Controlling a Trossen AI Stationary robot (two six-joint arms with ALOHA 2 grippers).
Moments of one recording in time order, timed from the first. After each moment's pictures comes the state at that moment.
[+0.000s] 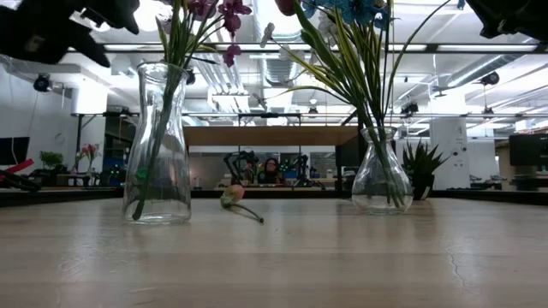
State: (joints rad) left arm -0.51 1.18 0.96 -0.67 -0.26 -1.70; right arm 0.33 0.03 0.01 0.64 0.41 -0.63
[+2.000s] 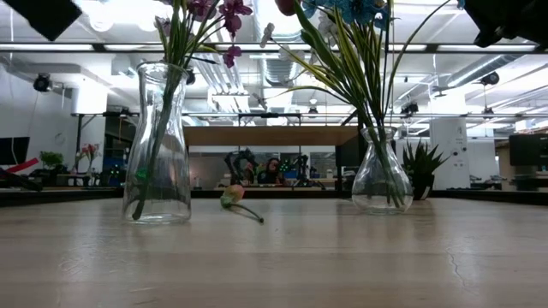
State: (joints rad) left arm -0.70 2.01 1.63 -1.56 0.14 -1.54; right arm 0.33 0.03 0.01 0.59 0.42 -0.48
